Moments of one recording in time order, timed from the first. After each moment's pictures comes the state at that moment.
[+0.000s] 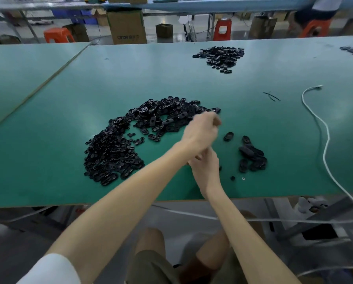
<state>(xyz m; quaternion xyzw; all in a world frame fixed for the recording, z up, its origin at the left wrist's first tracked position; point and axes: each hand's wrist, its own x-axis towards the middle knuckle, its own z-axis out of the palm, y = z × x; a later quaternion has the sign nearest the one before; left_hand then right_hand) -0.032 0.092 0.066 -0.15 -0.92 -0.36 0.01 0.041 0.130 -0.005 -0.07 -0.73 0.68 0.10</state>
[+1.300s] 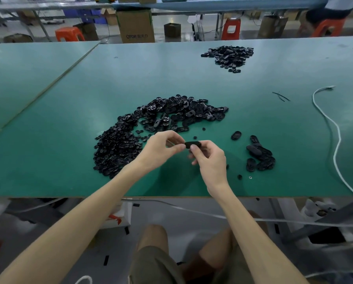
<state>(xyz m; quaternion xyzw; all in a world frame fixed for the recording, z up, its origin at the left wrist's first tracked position) 0.005 -0.034 0.034 -0.14 -0.90 -0.42 0.00 0.042 0.132 -0.012 -0.05 -0.72 0.68 0.12</state>
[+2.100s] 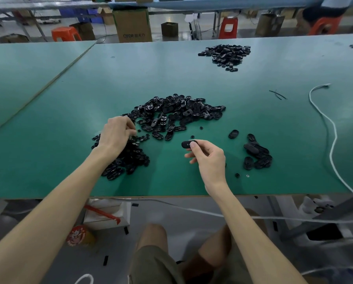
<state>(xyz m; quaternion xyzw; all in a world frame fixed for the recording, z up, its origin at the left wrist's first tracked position) -0.039 -0.116 0.043 0.01 -0.97 -0.24 0.10 0.043 0.131 -0.009 -0.06 -0.69 0.72 0.11</state>
